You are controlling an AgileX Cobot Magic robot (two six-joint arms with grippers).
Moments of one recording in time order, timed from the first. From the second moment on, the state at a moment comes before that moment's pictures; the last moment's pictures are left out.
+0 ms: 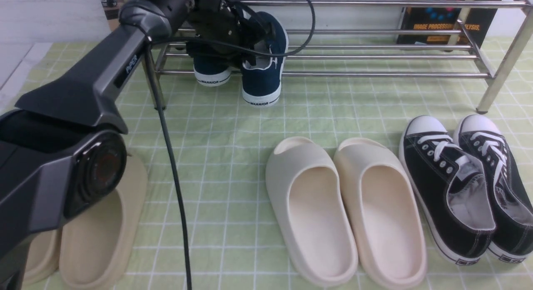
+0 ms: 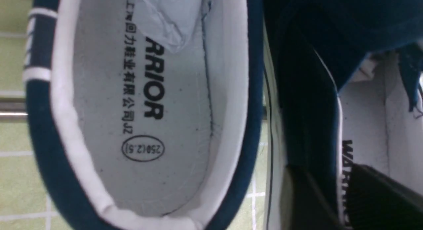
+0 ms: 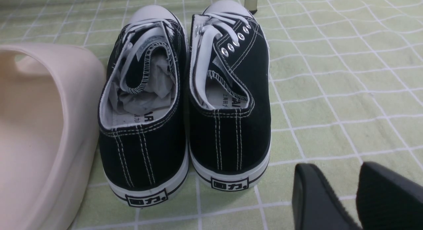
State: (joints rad) right arm -0.10 -0.01 0.02 -0.03 0.38 0.12; left arm -0.31 2.39 -2.42 -0.16 0.99 -0.30
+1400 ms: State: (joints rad) right arm -0.10 -0.01 0.02 -0.03 0.38 0.12; left arm -0.38 2.15 -2.00 -0.15 0.86 -0.30
